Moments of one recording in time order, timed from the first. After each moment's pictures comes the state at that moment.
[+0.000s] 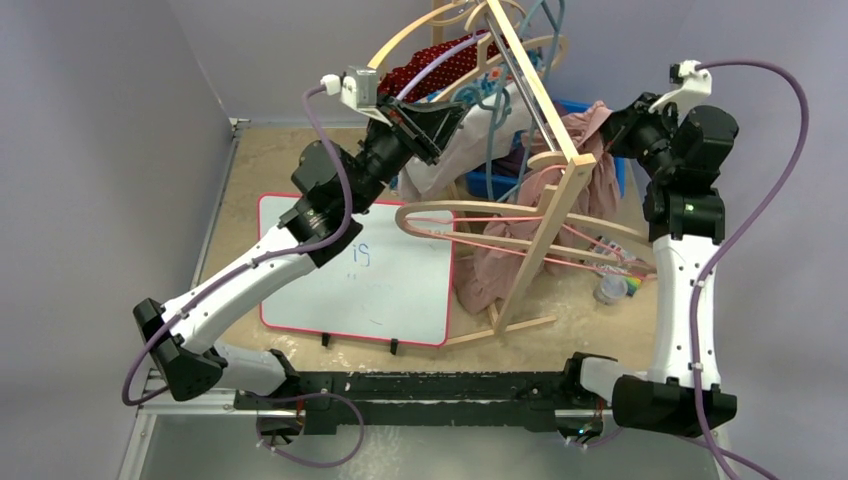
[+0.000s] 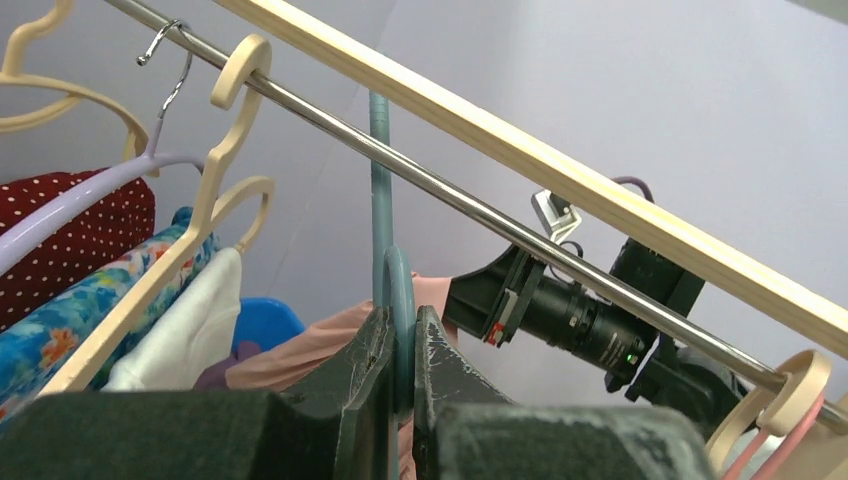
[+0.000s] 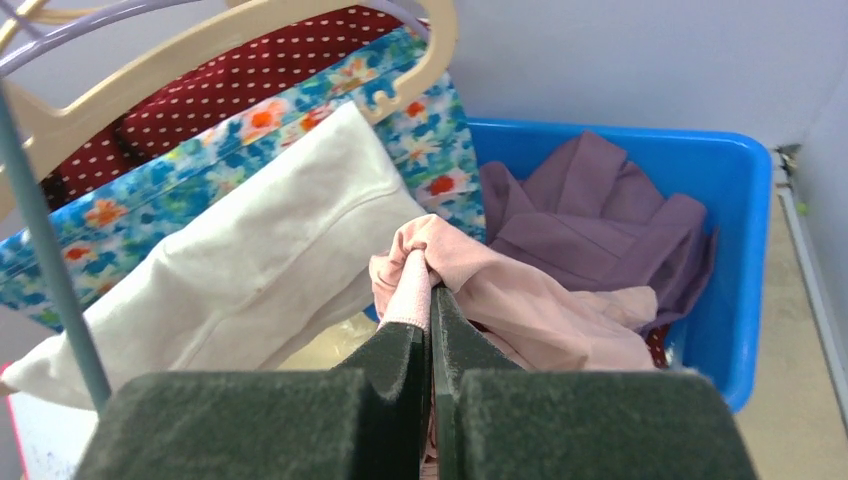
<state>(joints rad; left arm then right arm) -0.86 1.34 1.45 0.35 -0.06 -0.50 -0.17 1.17 1.49 -0.44 -0.32 0.29</state>
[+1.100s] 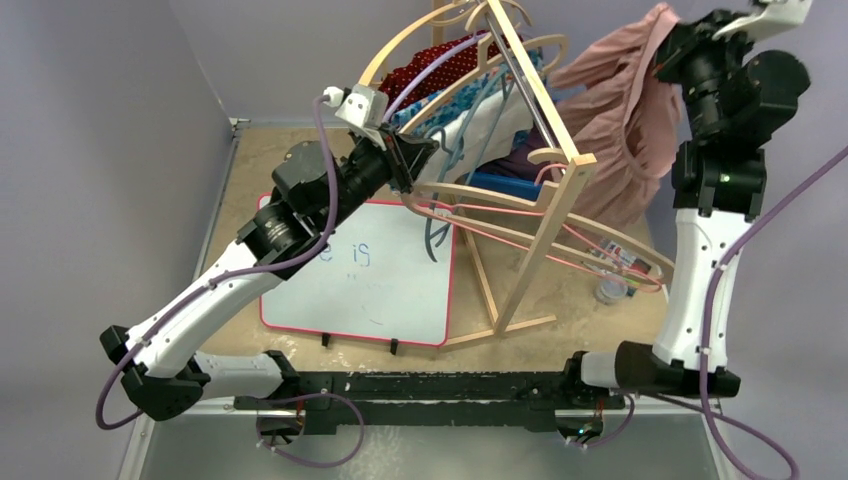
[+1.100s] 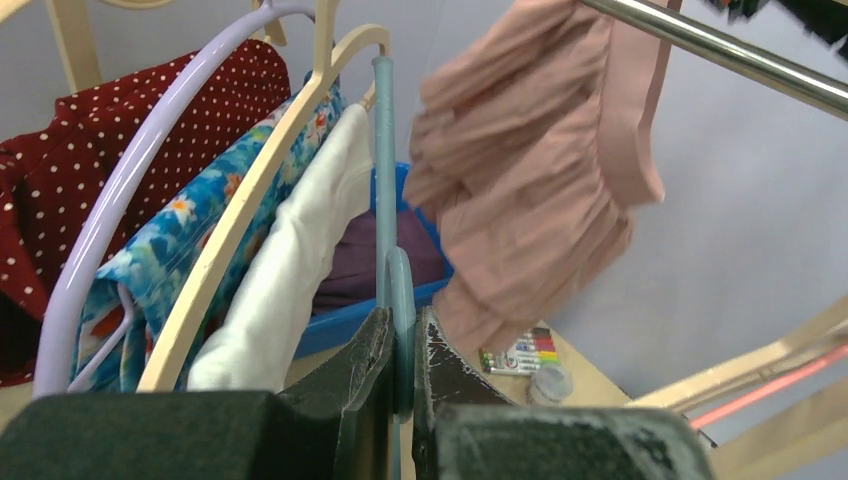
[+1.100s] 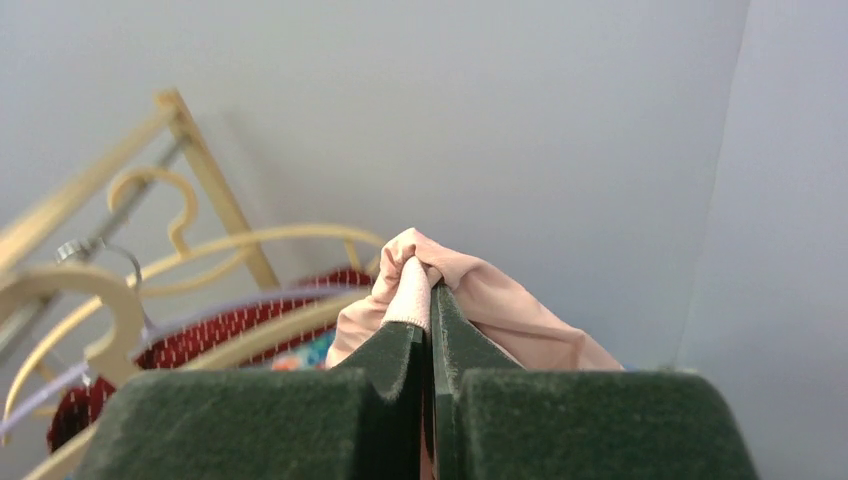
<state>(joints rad) -0.85 1.23 1.47 -0.10 -0.10 -0.27 -0.17 1.31 1.90 -0.36 -0.16 0.26</state>
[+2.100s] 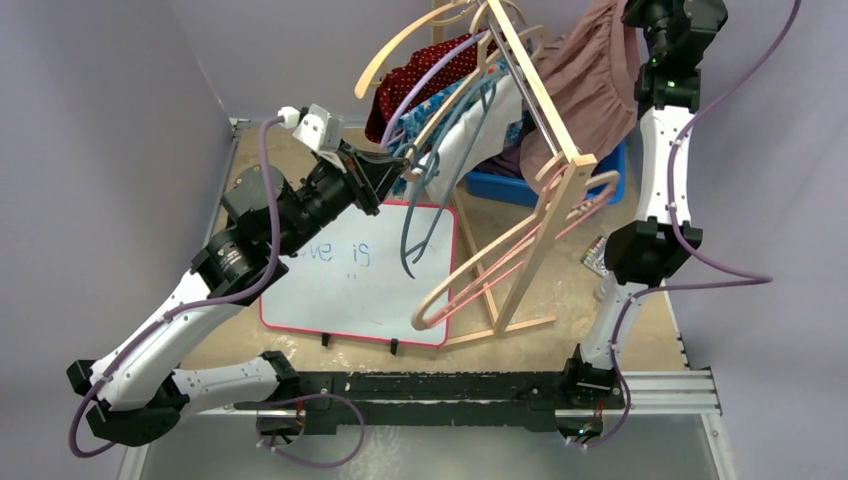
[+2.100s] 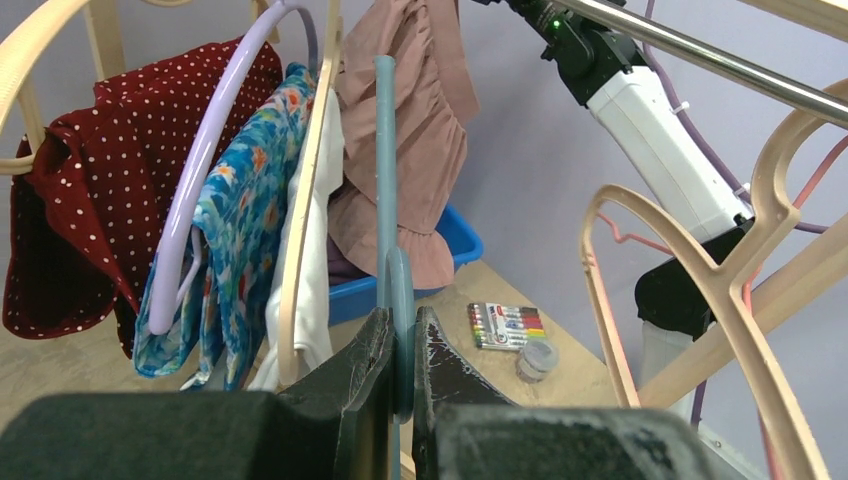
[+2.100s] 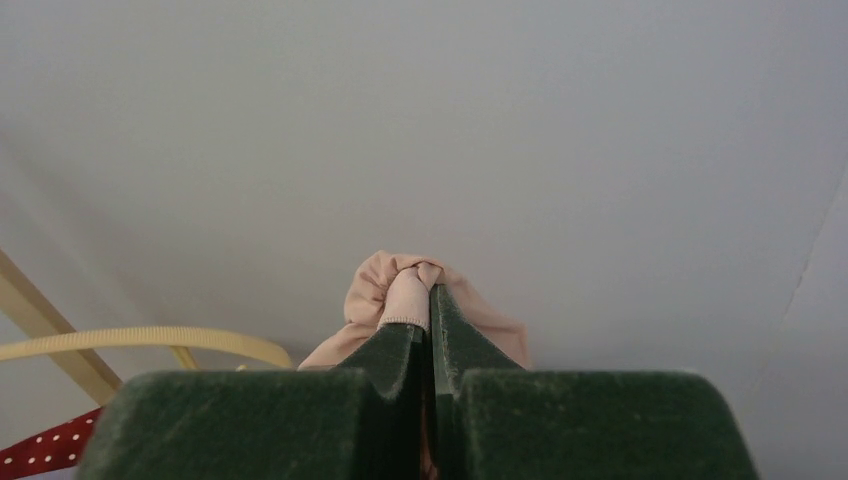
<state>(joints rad) -0.85 1.03 1.40 -0.23 -0.08 -0.28 -0.17 2.06 2.44 -0.07 -0.20 0.23</state>
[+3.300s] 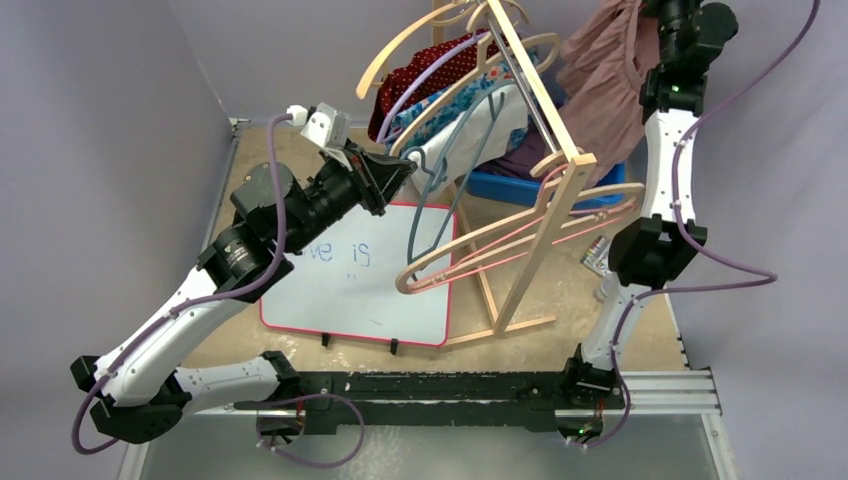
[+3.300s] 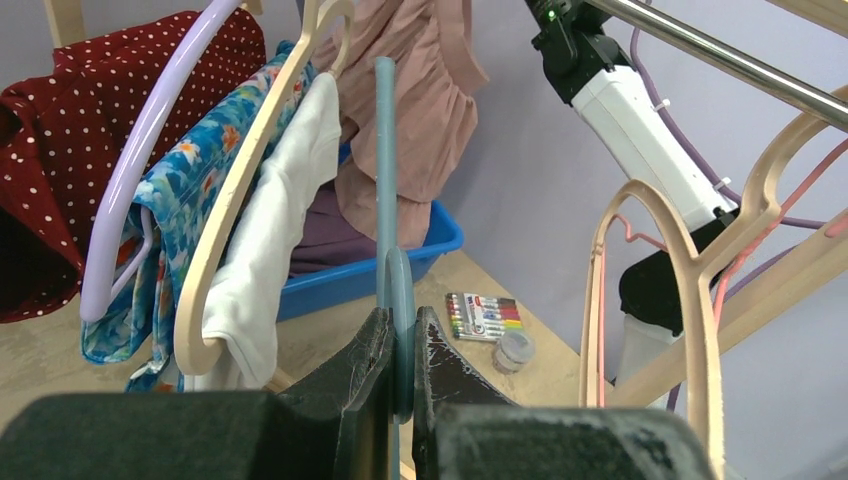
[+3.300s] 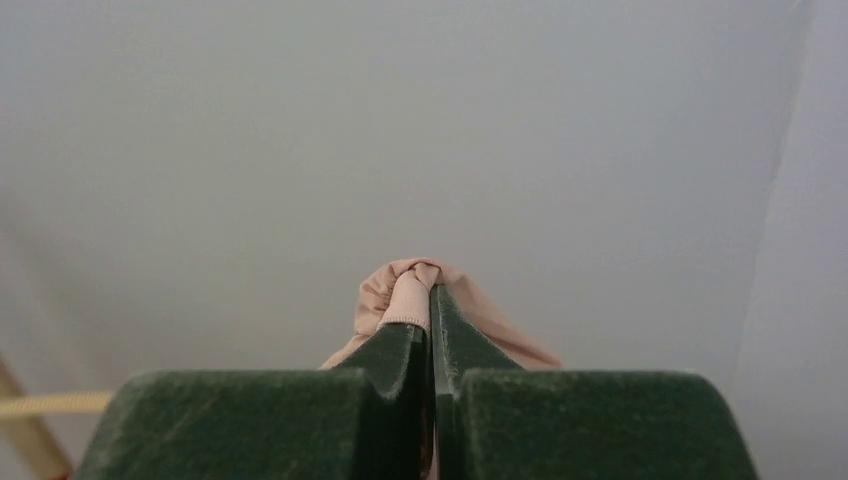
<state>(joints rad) -0.85 1.06 1.40 -0.23 -0.06 -0.34 -0.21 2.08 2.43 0.21 -0.16 0.22</state>
